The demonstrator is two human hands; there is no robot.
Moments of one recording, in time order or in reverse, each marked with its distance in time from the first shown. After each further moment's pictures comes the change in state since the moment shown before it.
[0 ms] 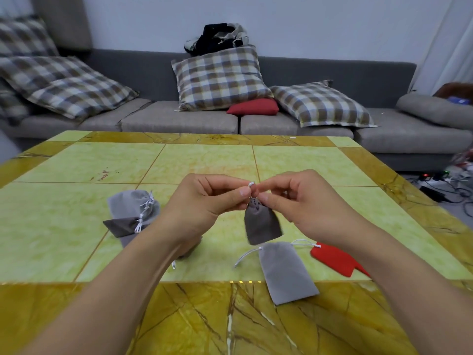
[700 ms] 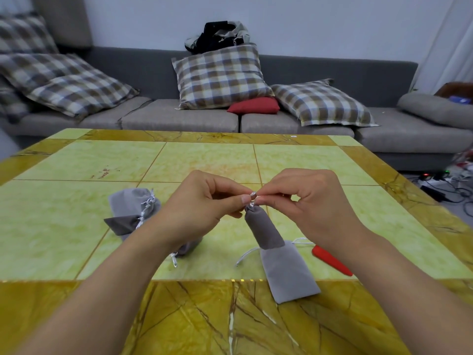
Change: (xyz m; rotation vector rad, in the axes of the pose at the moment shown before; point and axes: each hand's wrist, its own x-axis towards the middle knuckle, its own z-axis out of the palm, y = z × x) left_hand 0.000 0.004 -0.011 0.365 -0.085 0.000; right_hand -0.001 0.002 0.003 -0.241 0.191 -0.523
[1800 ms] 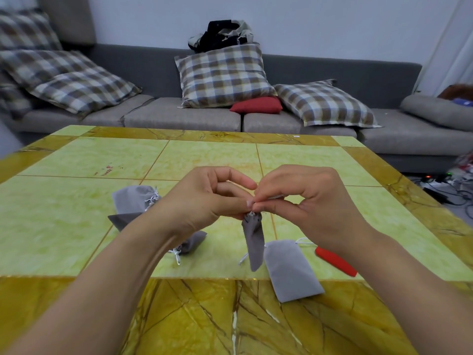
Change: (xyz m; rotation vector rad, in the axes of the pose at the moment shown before) left_hand -0.008 0.017 -0.007 -0.224 -0.095 -0.122; right_hand 0.005 -0.011 0.000 0.186 -0.062 -0.058
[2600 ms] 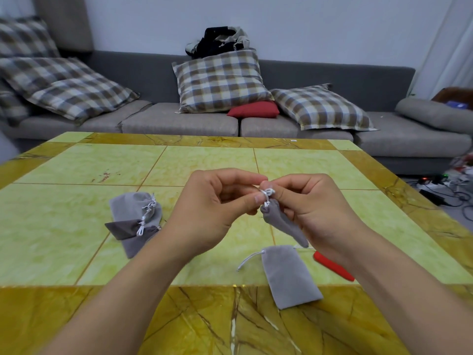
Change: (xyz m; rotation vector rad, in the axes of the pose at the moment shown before) left_hand 0.001 -0.005 0.021 0.055 0.149 0.315; right_hand 0.000 -0.011 0.003 0.673 0.228 0.719
